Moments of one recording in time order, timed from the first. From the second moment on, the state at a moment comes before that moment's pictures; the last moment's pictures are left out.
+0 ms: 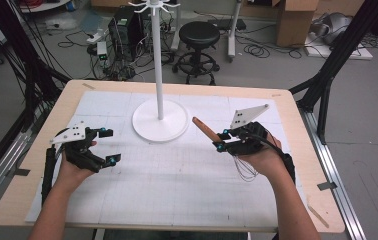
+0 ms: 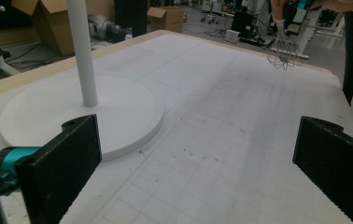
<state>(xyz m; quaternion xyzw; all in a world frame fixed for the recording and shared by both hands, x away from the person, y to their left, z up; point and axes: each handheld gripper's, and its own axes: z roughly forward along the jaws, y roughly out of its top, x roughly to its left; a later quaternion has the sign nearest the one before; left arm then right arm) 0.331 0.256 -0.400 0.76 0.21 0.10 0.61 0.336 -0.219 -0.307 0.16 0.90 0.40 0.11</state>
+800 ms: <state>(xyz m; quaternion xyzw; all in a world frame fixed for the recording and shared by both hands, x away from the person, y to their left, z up) 0.334 0.255 -0.400 0.75 0.21 0.10 0.61 0.351 -0.225 -0.288 0.18 0.85 0.47 0.13</state>
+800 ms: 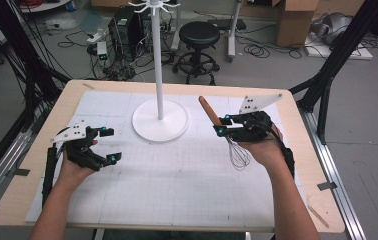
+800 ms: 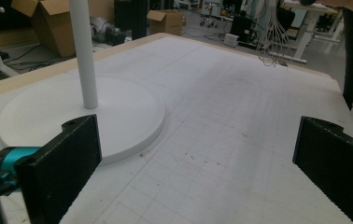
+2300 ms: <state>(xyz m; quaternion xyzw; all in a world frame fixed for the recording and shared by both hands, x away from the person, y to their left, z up) 0.328 0.256 -0.397 0.76 0.20 0.10 0.61 0.406 -0.193 -0.189 0.19 0.82 0.53 0.14</state>
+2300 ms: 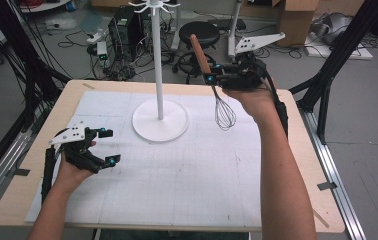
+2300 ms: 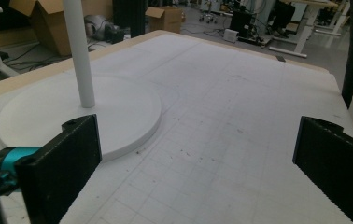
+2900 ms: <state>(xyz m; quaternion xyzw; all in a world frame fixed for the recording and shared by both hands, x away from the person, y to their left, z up) 0.328 0.256 -0.398 0.76 0.20 0.10 0.61 0.419 -0.177 -0.165 0.18 0.81 0.54 0.14</state>
